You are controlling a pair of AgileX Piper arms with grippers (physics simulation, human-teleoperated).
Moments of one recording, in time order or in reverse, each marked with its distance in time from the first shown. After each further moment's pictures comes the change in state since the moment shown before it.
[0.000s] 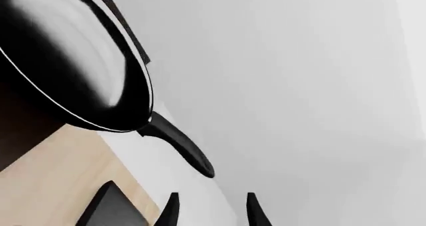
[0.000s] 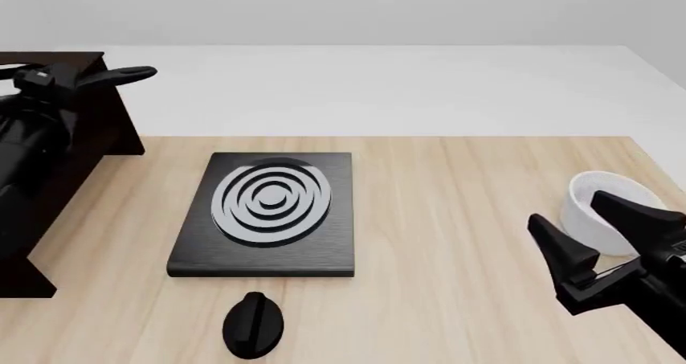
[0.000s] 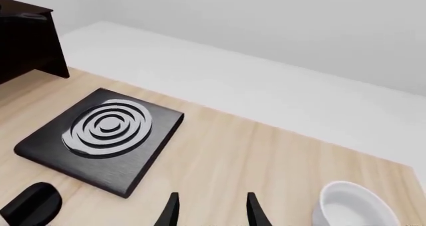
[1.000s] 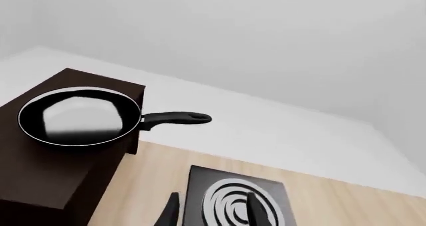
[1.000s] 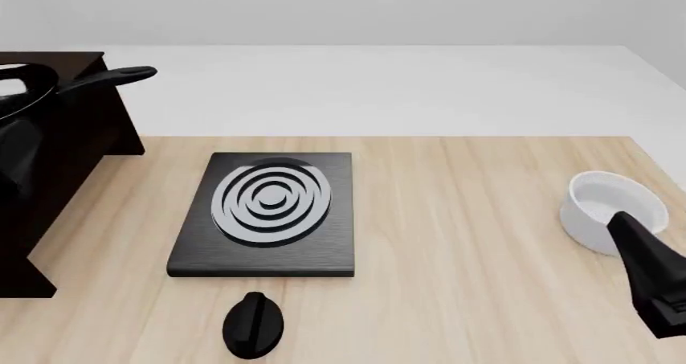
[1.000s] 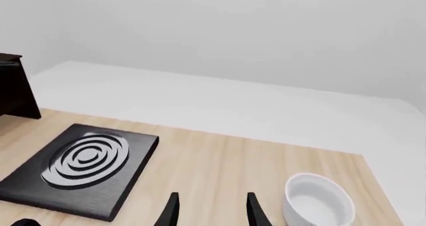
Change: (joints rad) left arm -0.106 -0.692 0.055 0.673 0.839; right arm -0.146 -0.239 -0.072 0.190 0.054
